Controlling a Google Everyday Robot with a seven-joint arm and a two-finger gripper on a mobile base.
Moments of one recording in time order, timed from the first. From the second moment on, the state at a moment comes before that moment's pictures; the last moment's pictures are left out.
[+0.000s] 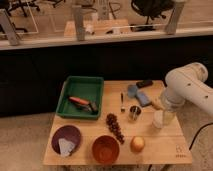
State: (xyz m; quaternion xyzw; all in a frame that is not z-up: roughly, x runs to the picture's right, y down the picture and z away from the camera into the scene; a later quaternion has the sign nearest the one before) arm 0.286 0.111 0.683 -0.28 0.02 0.02 0.96
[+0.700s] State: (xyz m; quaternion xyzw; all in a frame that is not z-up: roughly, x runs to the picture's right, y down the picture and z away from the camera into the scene) arm 0.285 0.153 0.651 -0.24 -0.18 0.02 0.95
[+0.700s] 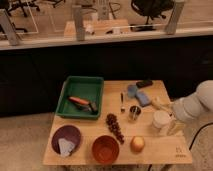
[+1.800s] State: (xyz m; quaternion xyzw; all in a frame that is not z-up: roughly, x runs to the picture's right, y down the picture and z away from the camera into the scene) arm 0.217 0.234 0.693 -0.26 -0.20 -0.04 0.94
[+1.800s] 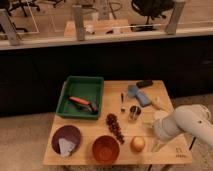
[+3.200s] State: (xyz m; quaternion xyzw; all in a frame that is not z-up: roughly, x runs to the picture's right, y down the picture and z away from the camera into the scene) arm 0.199 0.291 0.740 -0.30 -0.30 0.02 0.90
